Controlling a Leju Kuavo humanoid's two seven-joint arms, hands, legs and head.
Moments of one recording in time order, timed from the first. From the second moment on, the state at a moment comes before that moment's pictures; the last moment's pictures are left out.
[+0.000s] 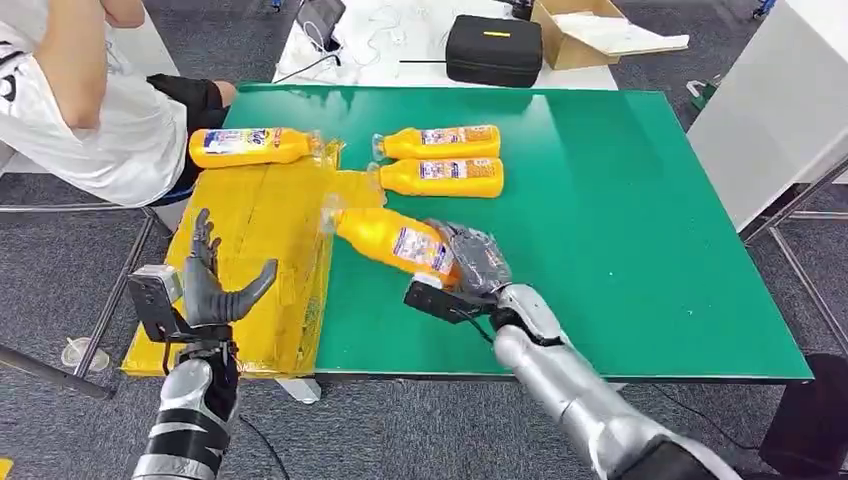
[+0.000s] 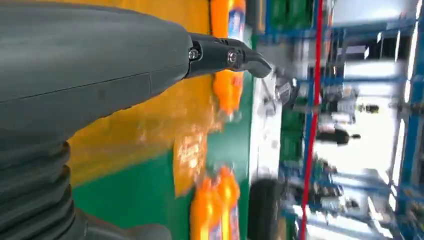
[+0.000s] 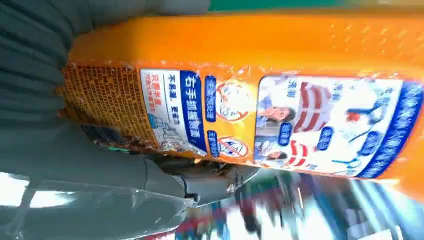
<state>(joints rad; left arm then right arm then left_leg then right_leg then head) -0.27 -0.23 0.01 -1.02 -0.04 -0.06 -0.70 -0.50 0.00 0.61 -0.92 0.61 -0.47 -0.27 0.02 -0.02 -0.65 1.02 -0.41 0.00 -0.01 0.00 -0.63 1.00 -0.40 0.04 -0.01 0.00</state>
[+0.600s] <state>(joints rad) -0.24 -0.26 -0.16 -1.08 0.29 -0.42 -0.52 -0.25 0.13 0.26 -1.20 0.53 -0.47 -0.59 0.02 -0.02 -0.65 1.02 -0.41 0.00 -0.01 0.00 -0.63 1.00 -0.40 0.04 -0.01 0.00</state>
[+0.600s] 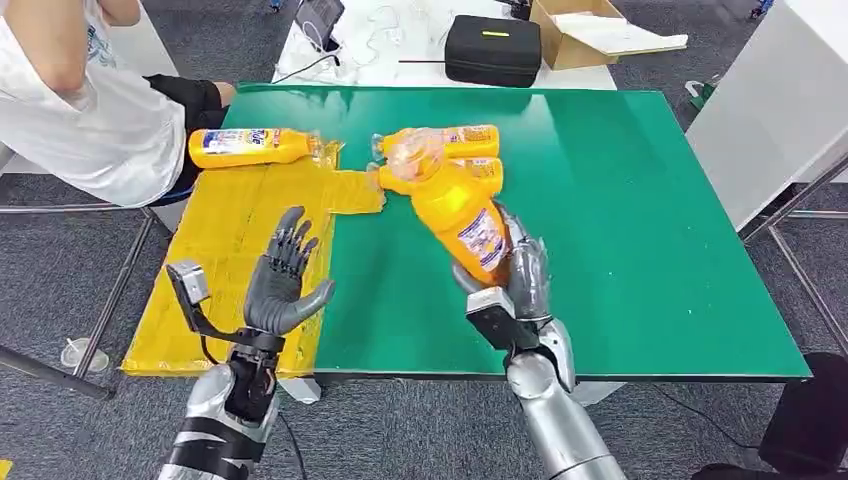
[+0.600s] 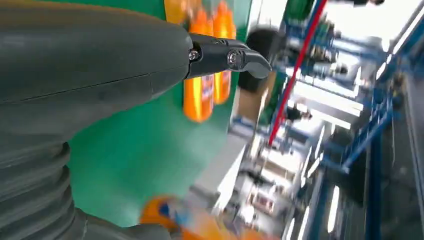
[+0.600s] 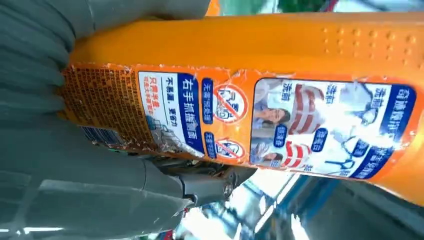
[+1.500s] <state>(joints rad) -0.27 -0.26 -0.25 -1.02 0.25 -0.43 -0.55 -0.35 0.30 0.50 -0.77 0.59 -0.41 -0.57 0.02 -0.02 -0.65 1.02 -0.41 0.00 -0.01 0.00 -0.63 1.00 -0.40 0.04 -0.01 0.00</state>
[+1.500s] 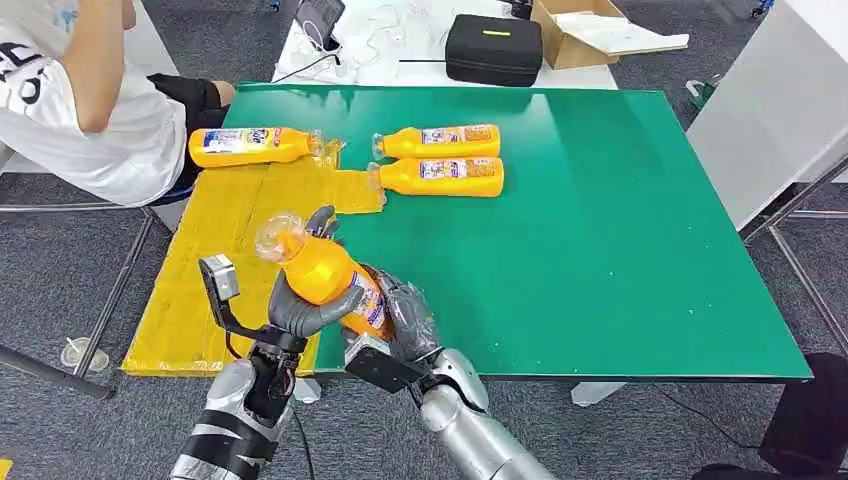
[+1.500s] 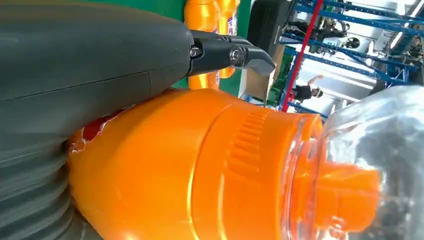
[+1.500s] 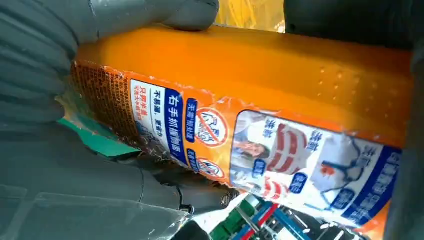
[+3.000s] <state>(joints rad) -0.46 -0.18 -0.05 -0.96 -0.15 0.19 -0.70 -0.34 0.26 0.46 -1.07 0.33 -0.36 -0.53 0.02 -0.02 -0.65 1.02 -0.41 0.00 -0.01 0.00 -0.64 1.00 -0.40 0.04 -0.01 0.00</state>
